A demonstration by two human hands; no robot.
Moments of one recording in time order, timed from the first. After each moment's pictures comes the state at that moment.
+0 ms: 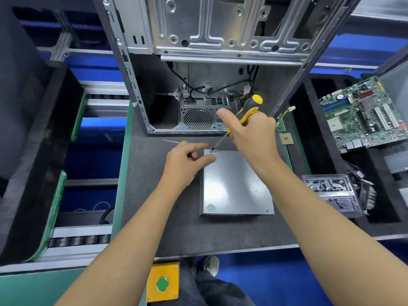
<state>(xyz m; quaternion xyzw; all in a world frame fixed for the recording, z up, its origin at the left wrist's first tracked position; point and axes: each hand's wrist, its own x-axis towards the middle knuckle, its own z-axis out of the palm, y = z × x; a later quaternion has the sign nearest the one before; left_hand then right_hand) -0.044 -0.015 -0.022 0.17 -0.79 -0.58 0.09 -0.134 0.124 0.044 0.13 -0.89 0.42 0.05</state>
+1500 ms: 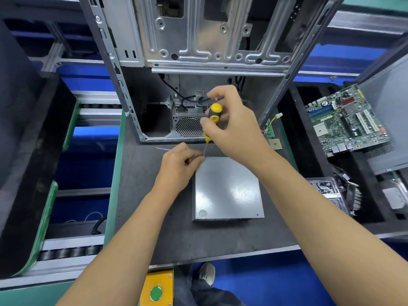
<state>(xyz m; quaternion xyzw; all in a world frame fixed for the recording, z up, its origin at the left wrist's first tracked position) -0.051 -0.017 -0.025 0.05 -0.87 -0.45 0.18 -0.120 0.112 0.102 0.27 -0.85 0.44 -0.05</state>
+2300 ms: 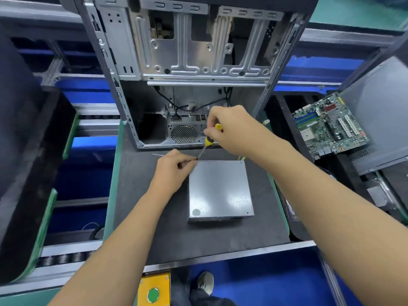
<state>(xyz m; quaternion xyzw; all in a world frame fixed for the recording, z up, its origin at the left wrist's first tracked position) -0.049 -0.015 -0.019 0.08 -0.86 -0.47 0.15 -0.132 0.131 0.138 0.31 -0.93 0.17 -0.11</state>
